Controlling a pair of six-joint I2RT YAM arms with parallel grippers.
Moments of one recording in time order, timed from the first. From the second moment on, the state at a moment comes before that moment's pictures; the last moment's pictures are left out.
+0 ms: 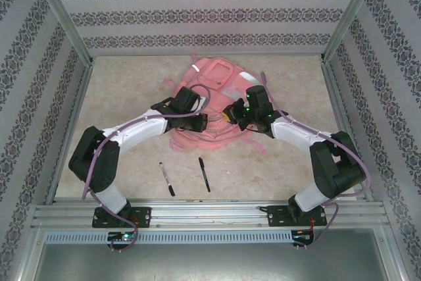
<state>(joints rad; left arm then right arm) -0.57 1.66 1.15 -0.43 0.23 -0.33 0.41 1.56 0.89 -0.02 -0.45 1.33</state>
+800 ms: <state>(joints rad) -0.50 1.62 1.07 -0.22 0.36 -0.26 0.17 1.78 1.07 -0.10 -0.55 1.16</state>
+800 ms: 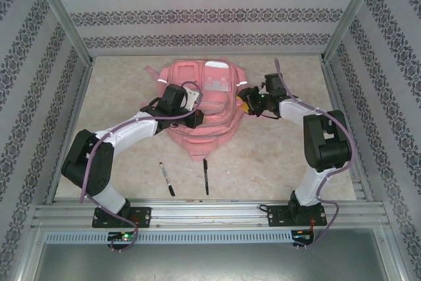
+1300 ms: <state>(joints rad) -0.55 1.78 1.22 -0.21 0.38 -0.30 0.34 1.60 1.05 -0.30 -0.29 1.29</state>
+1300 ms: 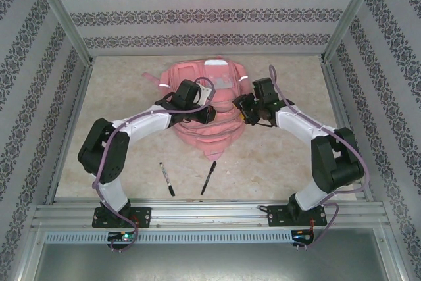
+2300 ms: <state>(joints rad) -0.55 1.90 1.31 -0.19 0.44 -0.31 0.40 1.80 1.22 -0.41 -0.28 1.45</state>
